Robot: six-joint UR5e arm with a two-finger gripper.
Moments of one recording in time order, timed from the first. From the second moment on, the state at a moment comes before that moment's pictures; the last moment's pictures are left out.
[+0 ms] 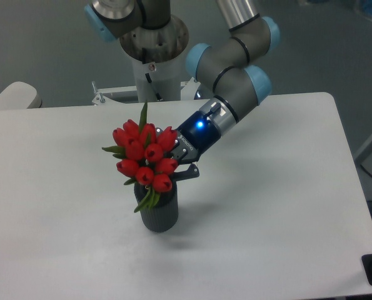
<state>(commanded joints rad) 2.68 -1.88 -1.99 -0.74 0.20 1.39</state>
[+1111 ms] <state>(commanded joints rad) 2.74 -1.88 -2.01 -0.74 0.20 1.39</state>
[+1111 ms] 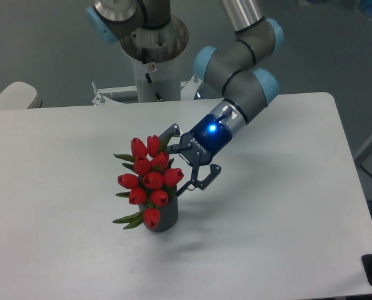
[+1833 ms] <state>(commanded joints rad) 2.88 -1.80 -1.81 -0.75 0.65 1.38</state>
